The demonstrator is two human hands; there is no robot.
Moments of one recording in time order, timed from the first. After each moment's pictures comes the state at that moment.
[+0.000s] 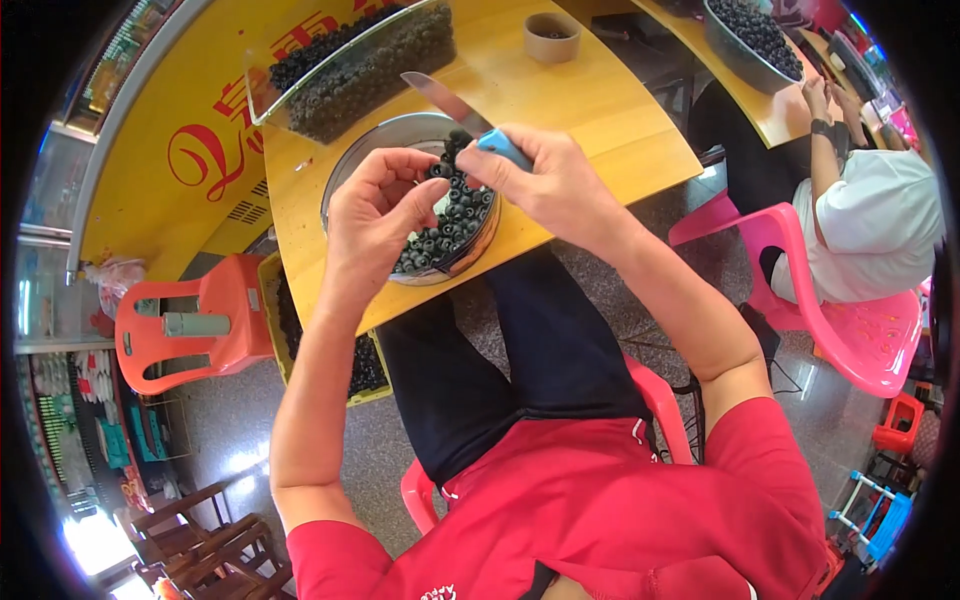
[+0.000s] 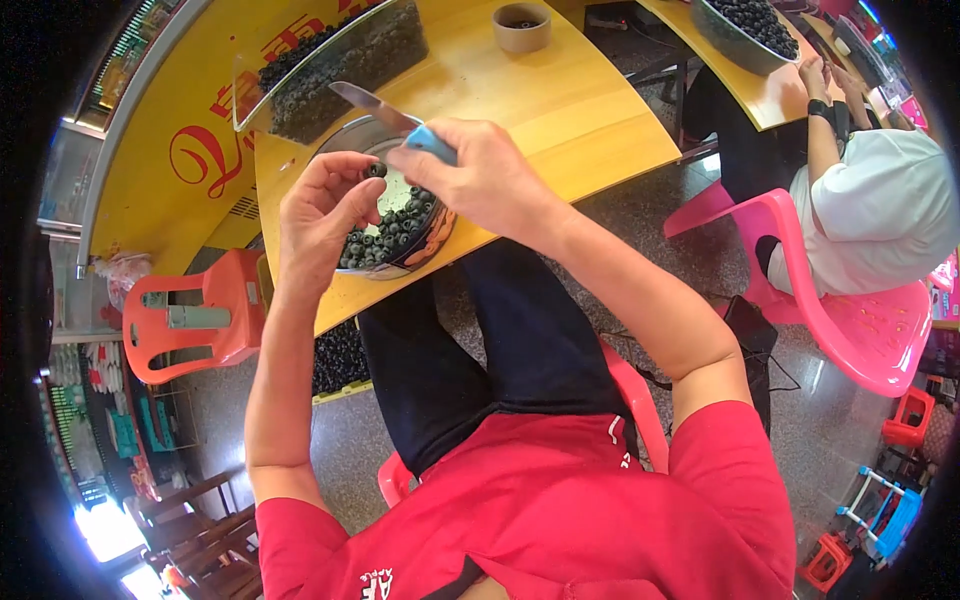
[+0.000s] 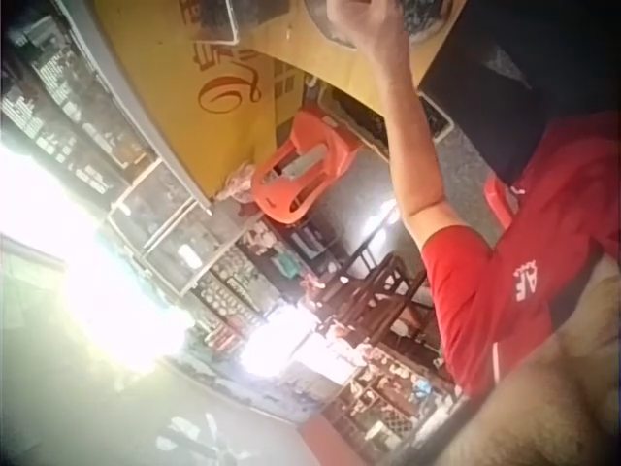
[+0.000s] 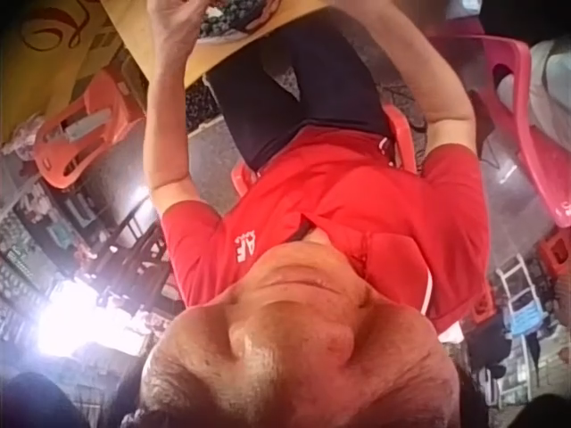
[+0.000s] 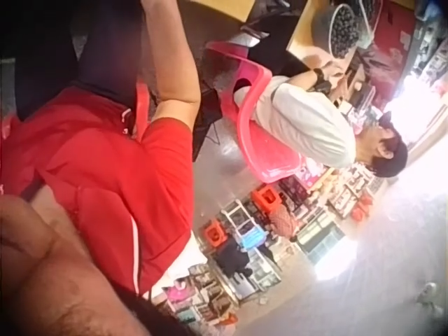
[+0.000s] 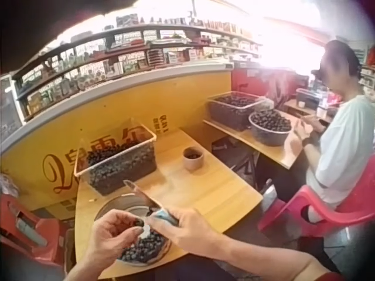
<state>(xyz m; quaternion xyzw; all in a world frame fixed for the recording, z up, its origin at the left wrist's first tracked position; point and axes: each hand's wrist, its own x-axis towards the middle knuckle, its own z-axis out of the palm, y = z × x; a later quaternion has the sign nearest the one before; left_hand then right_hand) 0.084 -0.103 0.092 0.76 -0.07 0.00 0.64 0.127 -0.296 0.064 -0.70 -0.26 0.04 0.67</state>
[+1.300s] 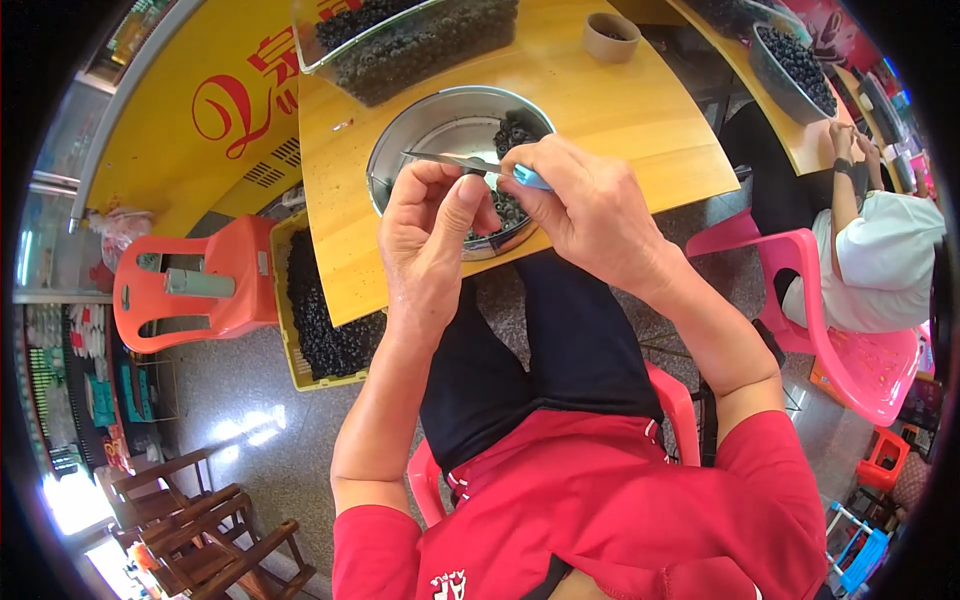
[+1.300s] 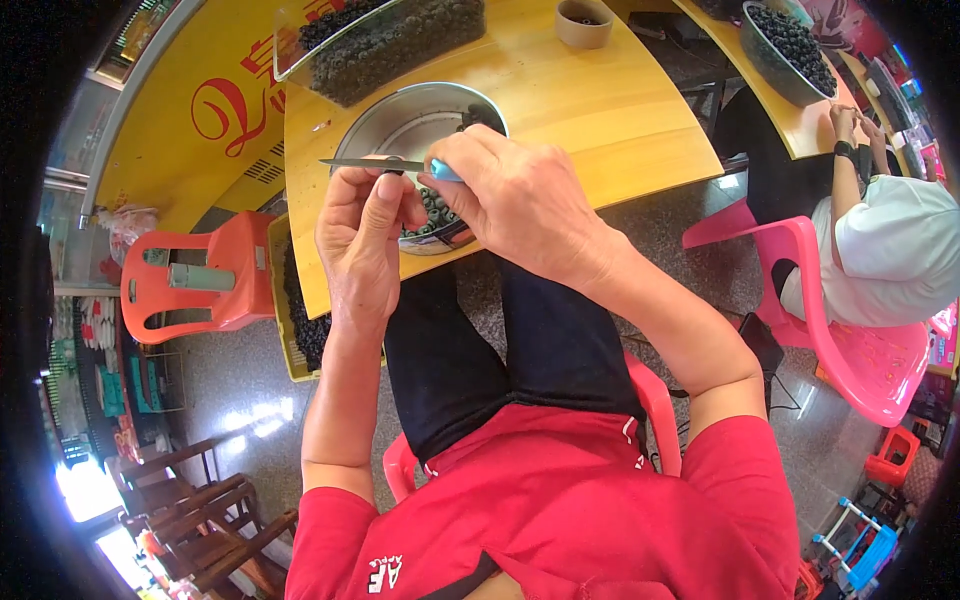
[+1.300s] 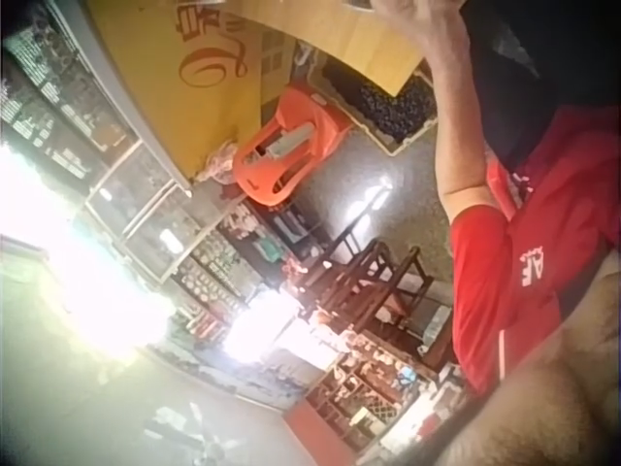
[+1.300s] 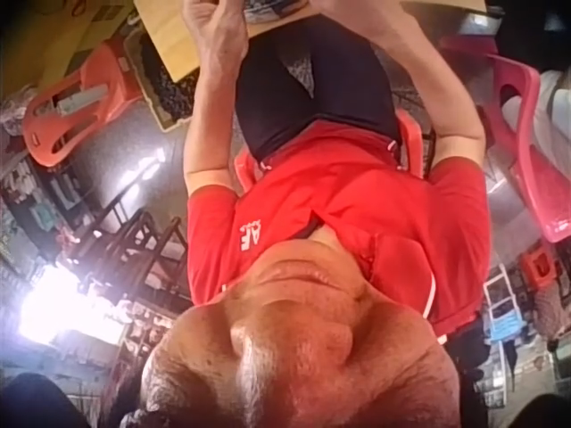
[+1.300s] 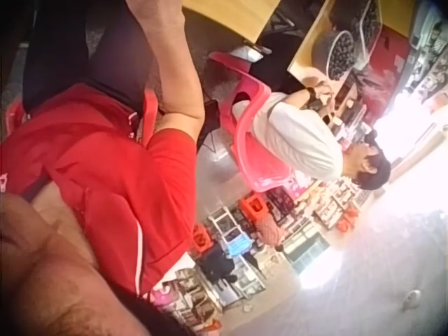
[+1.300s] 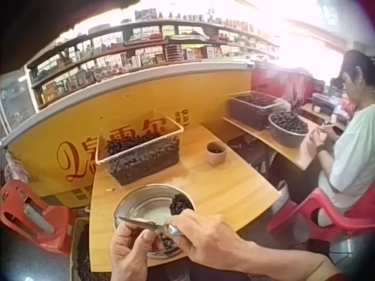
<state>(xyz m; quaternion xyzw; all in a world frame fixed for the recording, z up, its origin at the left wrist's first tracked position) 0.036 -0.114 0.072 0.58 -0.04 0.14 0.80 0.094 -0.275 0.084 -0.80 -0.41 -0.18 0.40</state>
